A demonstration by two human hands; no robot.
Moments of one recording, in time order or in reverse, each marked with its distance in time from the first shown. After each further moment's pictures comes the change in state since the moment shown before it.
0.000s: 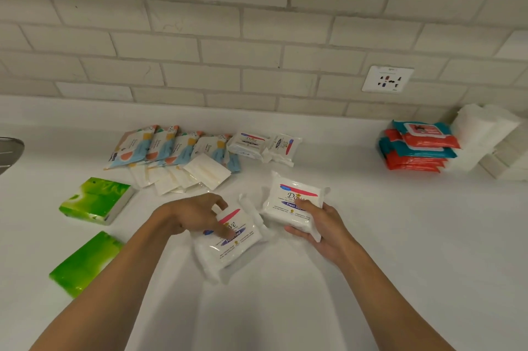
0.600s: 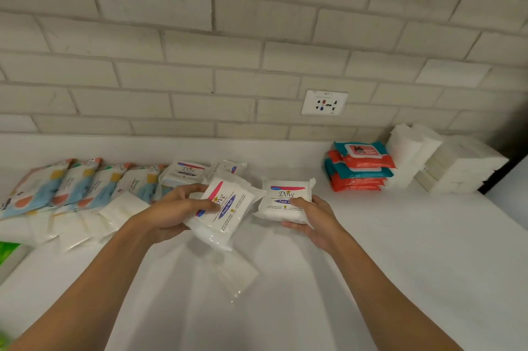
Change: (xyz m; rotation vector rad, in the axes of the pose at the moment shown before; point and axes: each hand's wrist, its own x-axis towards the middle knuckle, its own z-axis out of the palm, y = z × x) left_hand 0.056 0.109 0.007 -0.766 -0.034 0.322; right_hand 0.056 -0.096 -0.088 -0.069 0.176 -0.127
